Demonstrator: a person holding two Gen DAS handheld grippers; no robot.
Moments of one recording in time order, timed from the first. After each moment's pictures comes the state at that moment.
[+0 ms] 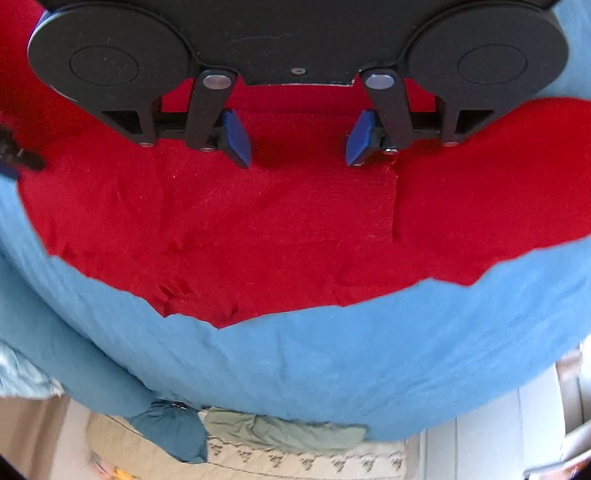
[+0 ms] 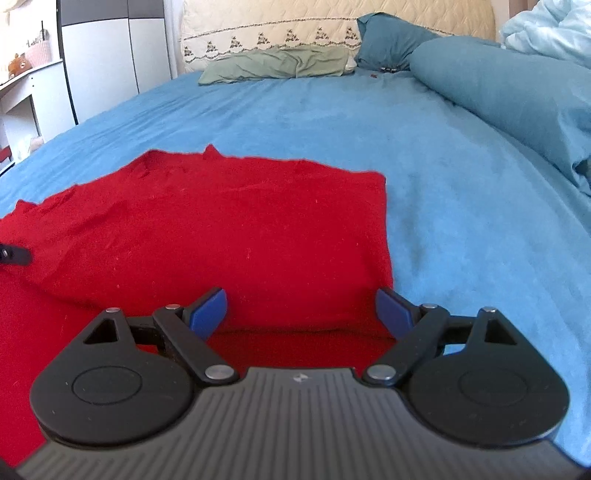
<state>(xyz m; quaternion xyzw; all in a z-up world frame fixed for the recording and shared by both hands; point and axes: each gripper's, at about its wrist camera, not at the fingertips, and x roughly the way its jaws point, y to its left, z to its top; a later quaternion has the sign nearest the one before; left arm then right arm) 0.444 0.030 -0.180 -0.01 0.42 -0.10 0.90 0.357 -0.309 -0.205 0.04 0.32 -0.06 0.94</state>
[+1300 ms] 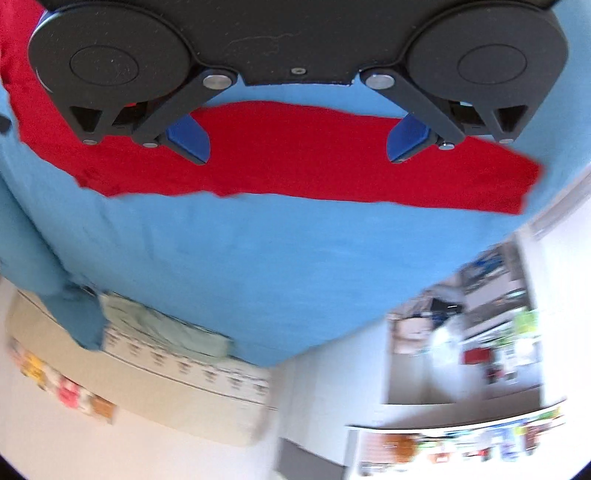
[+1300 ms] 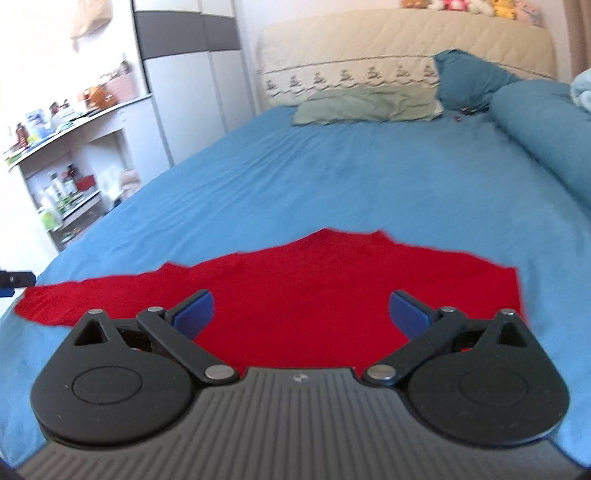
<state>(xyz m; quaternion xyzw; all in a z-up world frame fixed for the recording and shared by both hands) 0.332 0.228 -0.072 -0.11 0.32 0.07 0.94 0.337 -0.154 -0.079 0.06 0.29 0.06 0.95</state>
